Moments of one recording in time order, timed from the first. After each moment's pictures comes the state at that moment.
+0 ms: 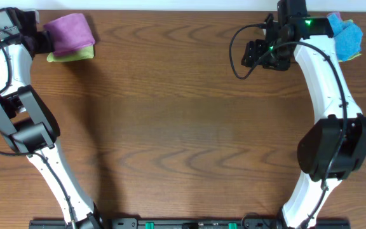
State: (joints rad) left arm 0.41 2.46 2.11 -0.50 0.13 0.22; right arm 0.06 2.04 1.91 -1.14 -0.24 0.15
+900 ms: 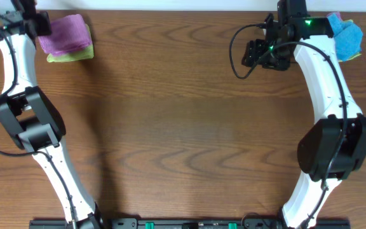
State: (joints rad) left arm 0.35 2.46 2.28 -0.53 0.10 0.18; right arm 0.06 2.04 1.91 -1.14 -0.24 0.15
